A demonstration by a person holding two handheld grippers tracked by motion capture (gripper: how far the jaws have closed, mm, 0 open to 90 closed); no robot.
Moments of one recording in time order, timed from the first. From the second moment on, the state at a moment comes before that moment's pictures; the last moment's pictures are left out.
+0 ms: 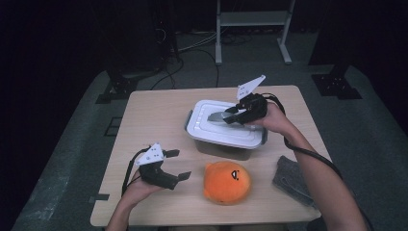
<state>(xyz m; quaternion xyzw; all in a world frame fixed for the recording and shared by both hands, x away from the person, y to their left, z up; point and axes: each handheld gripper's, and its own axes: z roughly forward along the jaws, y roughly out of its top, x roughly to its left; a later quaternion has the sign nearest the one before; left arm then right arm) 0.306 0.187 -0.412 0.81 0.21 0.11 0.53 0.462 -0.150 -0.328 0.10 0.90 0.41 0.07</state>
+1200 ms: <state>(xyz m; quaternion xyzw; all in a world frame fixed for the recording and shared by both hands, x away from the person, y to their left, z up) 0.306 0.187 -0.412 0.81 0.21 0.11 0.53 0.462 -0.149 -0.330 0.09 0.90 0.41 0.09</state>
